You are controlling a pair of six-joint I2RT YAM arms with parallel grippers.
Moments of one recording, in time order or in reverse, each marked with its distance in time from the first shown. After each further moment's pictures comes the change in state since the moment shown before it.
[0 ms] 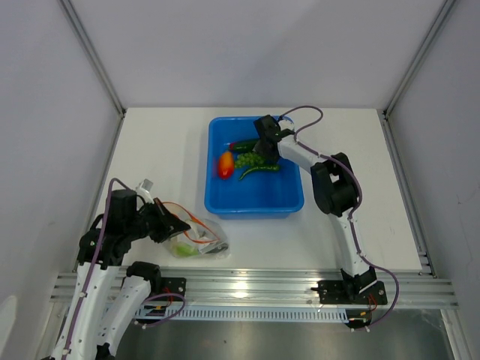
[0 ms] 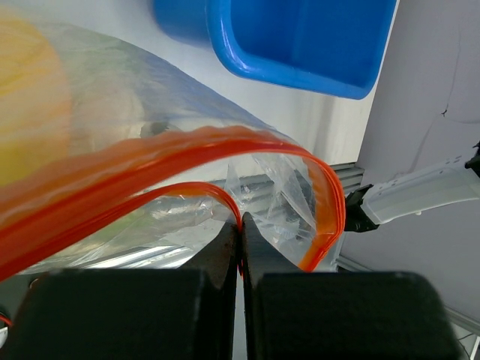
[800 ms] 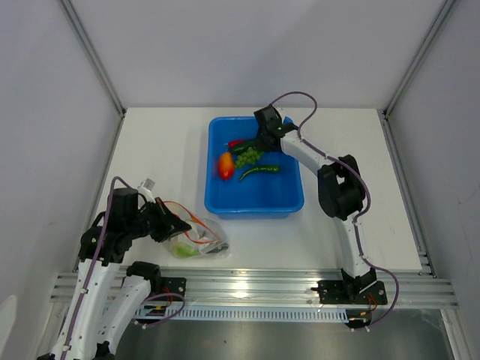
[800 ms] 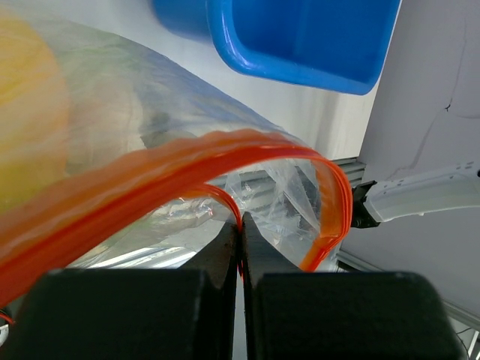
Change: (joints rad) left arm 0.000 0.020 -0.001 -0.001 0.013 0.011; right arm 0.009 -0.049 0.032 0.019 -0.123 -0.232
